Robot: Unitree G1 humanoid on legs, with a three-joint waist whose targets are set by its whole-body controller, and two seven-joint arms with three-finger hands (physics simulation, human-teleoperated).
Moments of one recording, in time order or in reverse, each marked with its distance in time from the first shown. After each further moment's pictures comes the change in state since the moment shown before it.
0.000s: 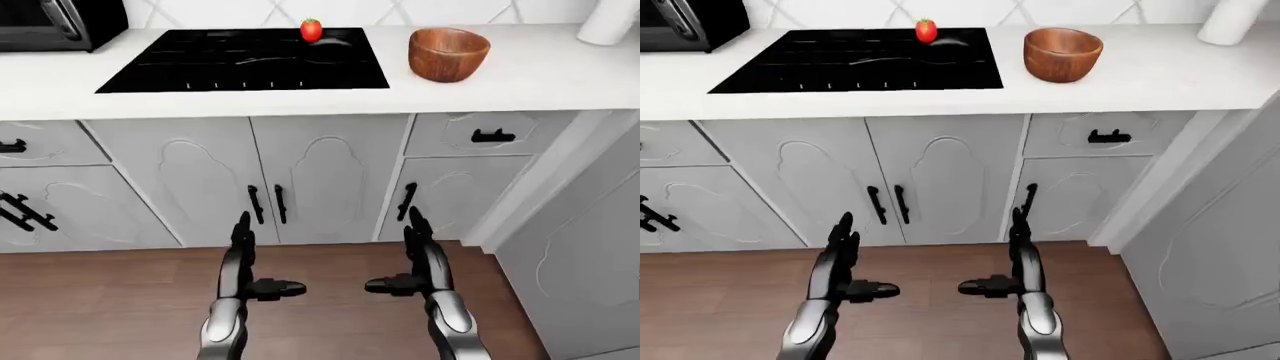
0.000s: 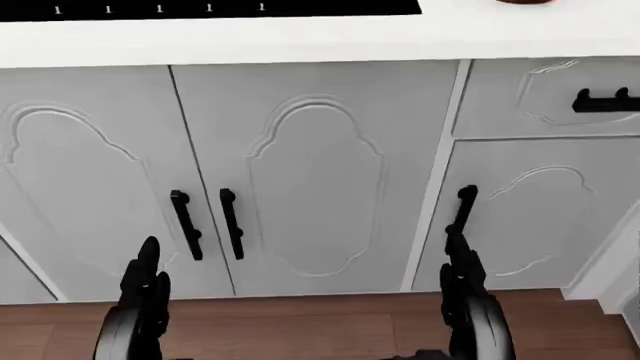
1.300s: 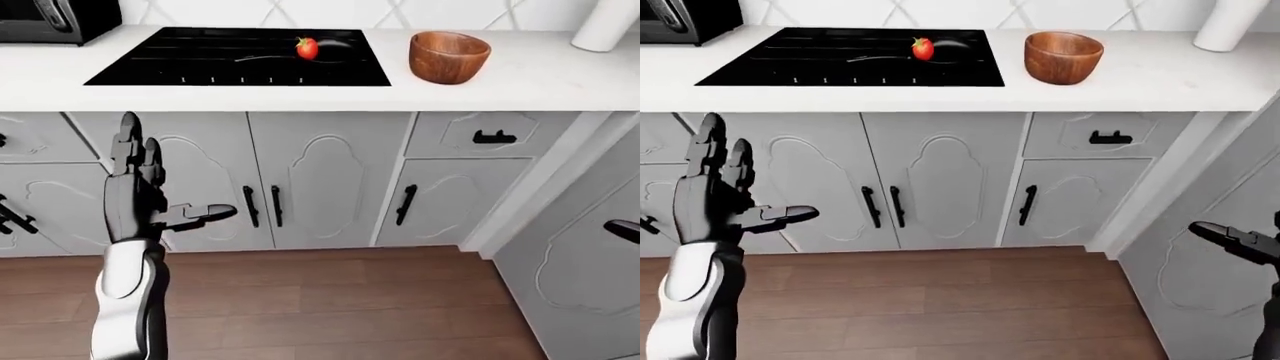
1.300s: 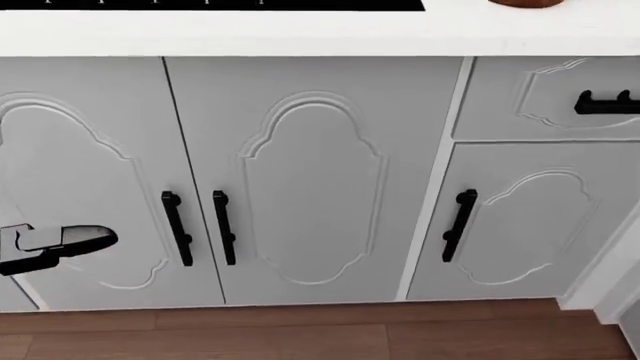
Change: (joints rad) left arm -0.230 0.213 0.285 -0.381 -0.140 0.175 0.024; right arm -0.182 -0.699 -0.696 0.405 0.394 -0.153 0.154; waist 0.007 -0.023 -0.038
